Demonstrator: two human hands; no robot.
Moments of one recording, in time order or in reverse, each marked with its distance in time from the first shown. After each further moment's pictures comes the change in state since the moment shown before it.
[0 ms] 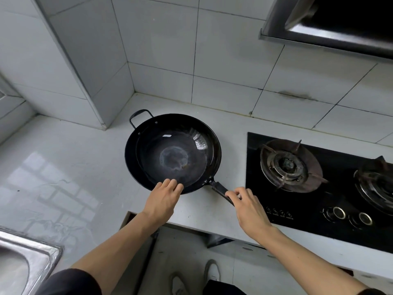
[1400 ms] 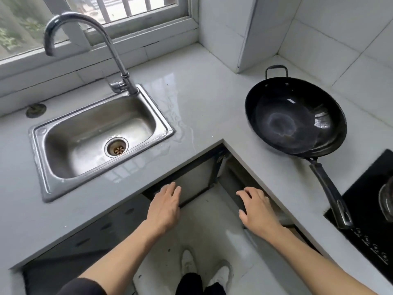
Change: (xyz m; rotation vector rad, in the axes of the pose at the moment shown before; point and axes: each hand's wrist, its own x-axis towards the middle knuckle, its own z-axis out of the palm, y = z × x) left_hand -0.320 0.081 0.058 -0.211 -0.171 -0.943; right_hand -0.073 -0.119 0.079 -0.012 -0.317 -0.575
